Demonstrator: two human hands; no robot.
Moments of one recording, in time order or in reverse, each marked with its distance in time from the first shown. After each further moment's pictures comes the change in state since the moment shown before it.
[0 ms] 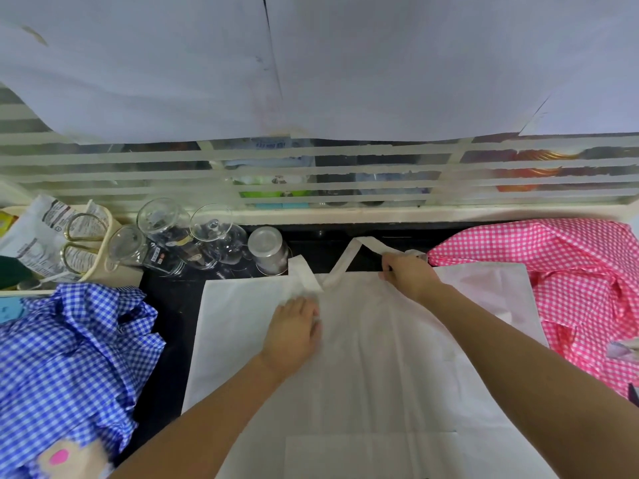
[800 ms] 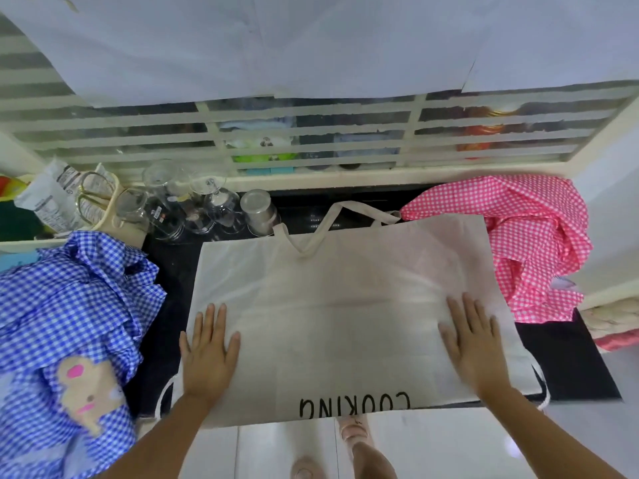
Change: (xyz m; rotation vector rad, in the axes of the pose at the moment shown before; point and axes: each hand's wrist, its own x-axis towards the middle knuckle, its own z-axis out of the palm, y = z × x) left_hand -0.170 -0.045 -0.015 0.014 -0.122 -0.541; right_hand -0.218 0.102 0.140 -0.002 0.389 0.225
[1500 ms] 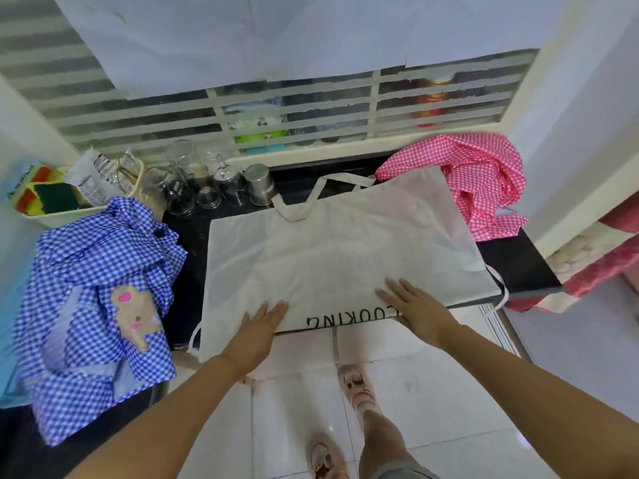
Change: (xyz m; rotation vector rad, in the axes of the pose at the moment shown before) left_hand -0.101 0.019 -0.019 0.088 -0.429 0.453; right_hand -0.104 -0.057 0.001 -0.166 -0.272 -0.447
